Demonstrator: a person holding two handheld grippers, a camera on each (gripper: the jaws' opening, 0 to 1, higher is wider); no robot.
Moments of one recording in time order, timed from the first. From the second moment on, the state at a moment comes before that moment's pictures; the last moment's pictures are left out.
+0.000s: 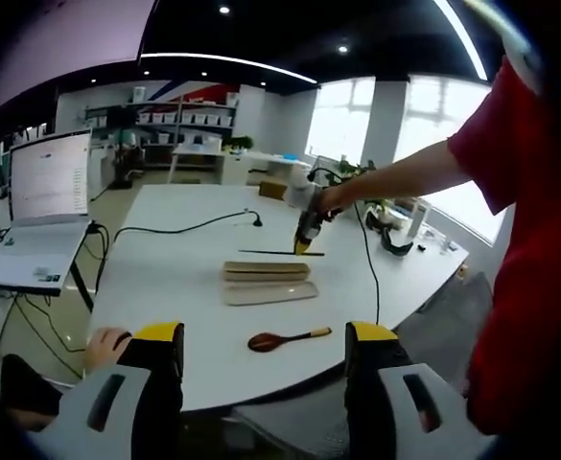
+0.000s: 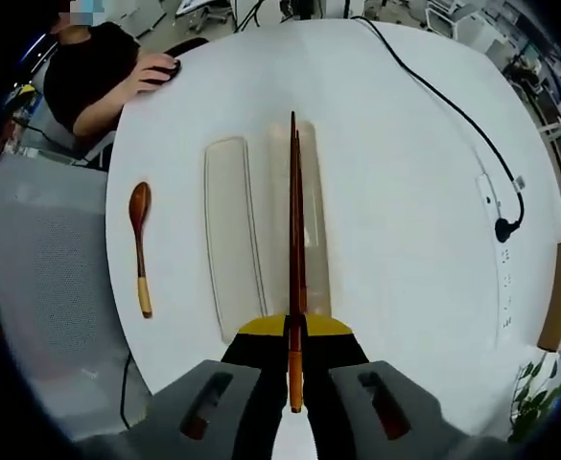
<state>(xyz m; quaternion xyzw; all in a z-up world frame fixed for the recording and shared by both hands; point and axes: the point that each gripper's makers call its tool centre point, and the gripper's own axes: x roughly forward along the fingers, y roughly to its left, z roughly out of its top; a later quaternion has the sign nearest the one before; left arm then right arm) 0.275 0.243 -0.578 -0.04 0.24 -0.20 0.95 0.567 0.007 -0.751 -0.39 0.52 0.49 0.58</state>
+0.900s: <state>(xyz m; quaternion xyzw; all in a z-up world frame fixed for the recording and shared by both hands) 0.272 0.235 -0.580 -0.04 0.24 -0.21 0.95 0.576 0.003 -0.759 -0.37 0.52 0.47 0.61</state>
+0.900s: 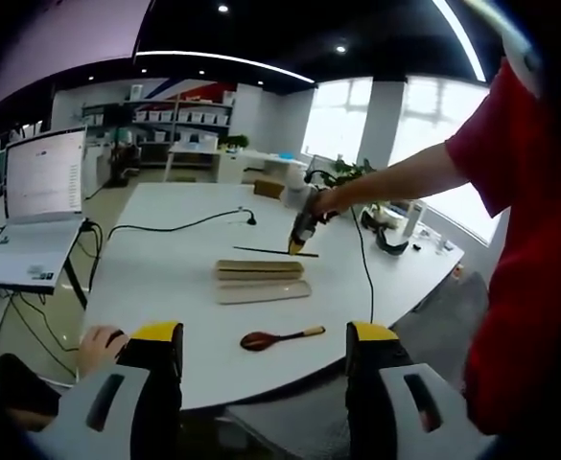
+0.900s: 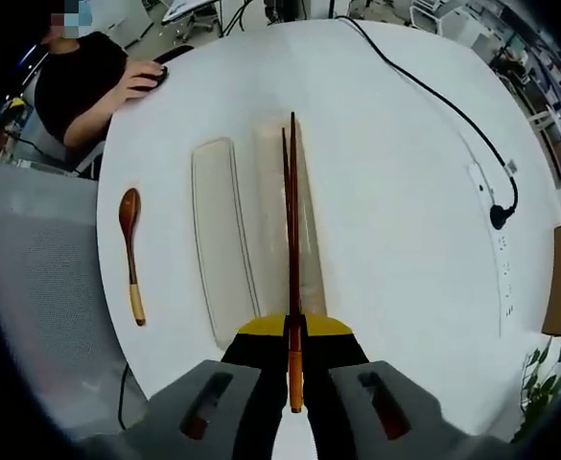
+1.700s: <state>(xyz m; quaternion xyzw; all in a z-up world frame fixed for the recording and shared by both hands) 0.276 0.234 -0.578 -0.03 0.25 -0.21 0.95 0.585 0.031 -0.763 -0.32 0.50 0.48 0.64</state>
